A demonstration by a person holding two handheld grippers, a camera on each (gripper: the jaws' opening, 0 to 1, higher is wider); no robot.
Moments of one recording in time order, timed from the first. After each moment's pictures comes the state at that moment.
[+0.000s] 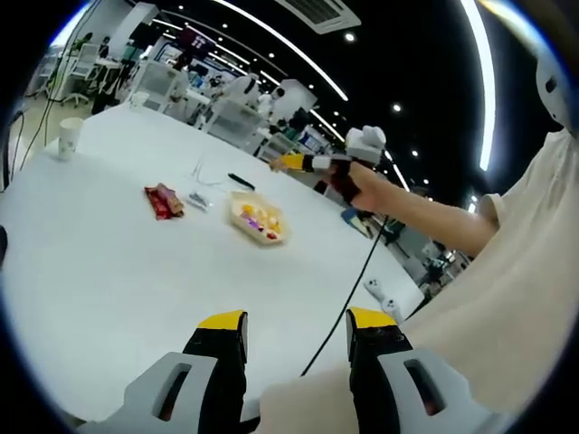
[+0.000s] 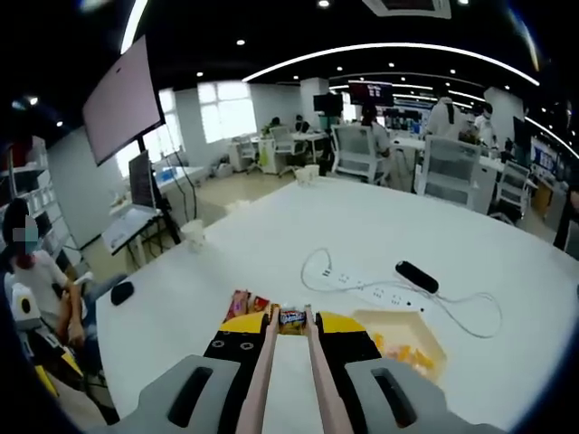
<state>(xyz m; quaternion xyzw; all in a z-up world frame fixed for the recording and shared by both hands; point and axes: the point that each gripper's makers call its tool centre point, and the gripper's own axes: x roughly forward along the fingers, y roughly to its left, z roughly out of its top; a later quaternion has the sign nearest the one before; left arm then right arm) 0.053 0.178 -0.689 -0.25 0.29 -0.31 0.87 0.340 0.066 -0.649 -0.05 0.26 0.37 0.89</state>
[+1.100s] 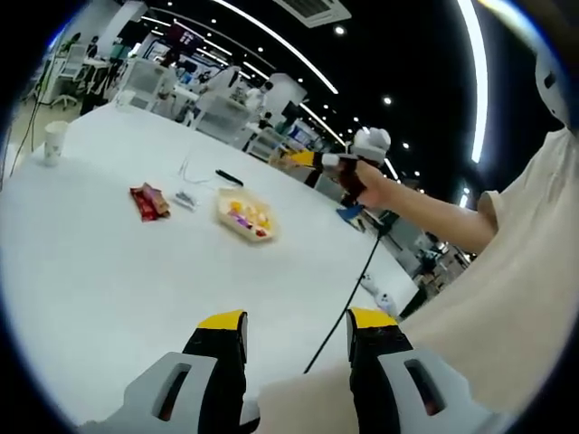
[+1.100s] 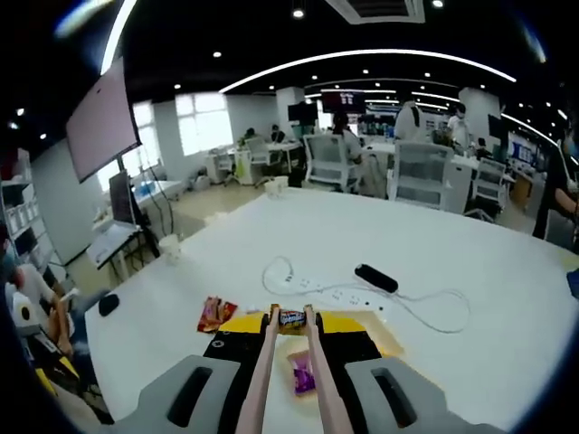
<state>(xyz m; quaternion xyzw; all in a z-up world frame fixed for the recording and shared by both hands) 0.054 0.166 -0.685 -0.24 0.29 -0.33 0.87 0.353 0.004 -0.630 -0.03 0.24 0.31 0.92</state>
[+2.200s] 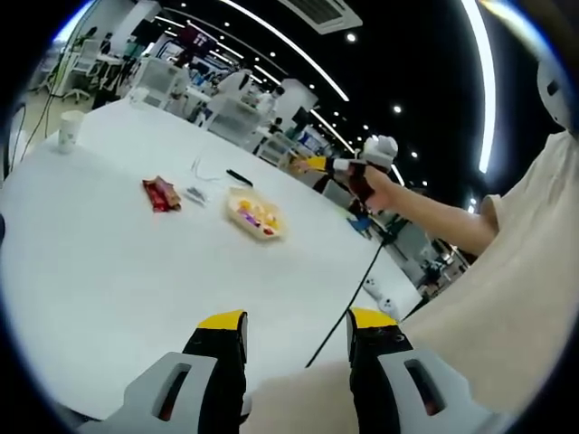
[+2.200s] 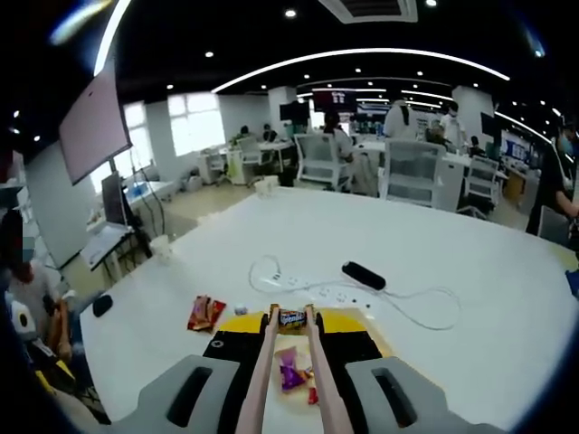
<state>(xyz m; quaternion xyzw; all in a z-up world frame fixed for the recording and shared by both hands) 0.043 0.172 -0.695 -0.26 0.29 -0.30 0.87 0.359 -0.014 -0.634 -0.03 0.25 0.30 0.92</state>
